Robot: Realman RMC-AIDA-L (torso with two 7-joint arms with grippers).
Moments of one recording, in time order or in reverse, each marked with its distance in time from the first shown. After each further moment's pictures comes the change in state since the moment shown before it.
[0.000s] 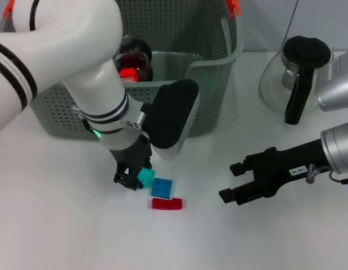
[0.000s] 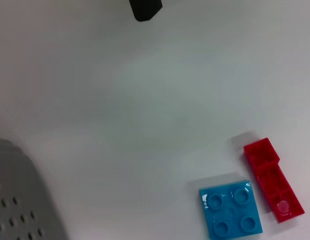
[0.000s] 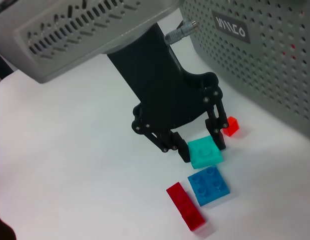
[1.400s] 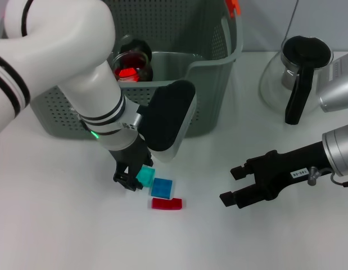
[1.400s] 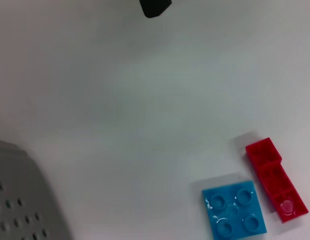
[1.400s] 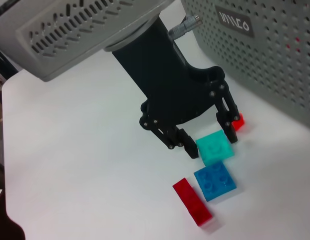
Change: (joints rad) left arm 0.035 -0.001 0.000 0.032 -0.003 -0.019 0.033; right arm -0.003 -0.002 -0.002 -0.004 -0.001 -0.019 0.020
